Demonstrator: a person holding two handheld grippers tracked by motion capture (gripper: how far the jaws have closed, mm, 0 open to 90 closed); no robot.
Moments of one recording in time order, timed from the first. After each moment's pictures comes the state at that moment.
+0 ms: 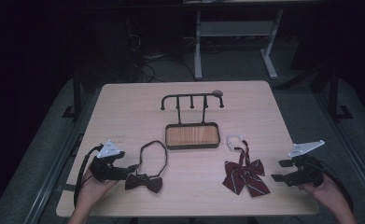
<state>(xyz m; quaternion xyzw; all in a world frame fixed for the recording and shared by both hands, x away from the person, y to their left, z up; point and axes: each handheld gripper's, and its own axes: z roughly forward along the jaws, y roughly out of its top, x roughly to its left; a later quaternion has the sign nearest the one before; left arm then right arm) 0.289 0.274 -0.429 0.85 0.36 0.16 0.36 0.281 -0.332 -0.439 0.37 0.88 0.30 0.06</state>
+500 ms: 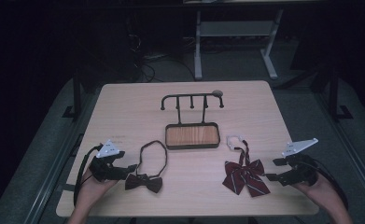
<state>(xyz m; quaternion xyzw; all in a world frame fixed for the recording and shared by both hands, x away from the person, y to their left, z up) 0.289 0.275 -0.428 0.85 0.36 0.16 0.36 0.282 -0.310 -0.428 0.34 0.89 0.30 0.05</state>
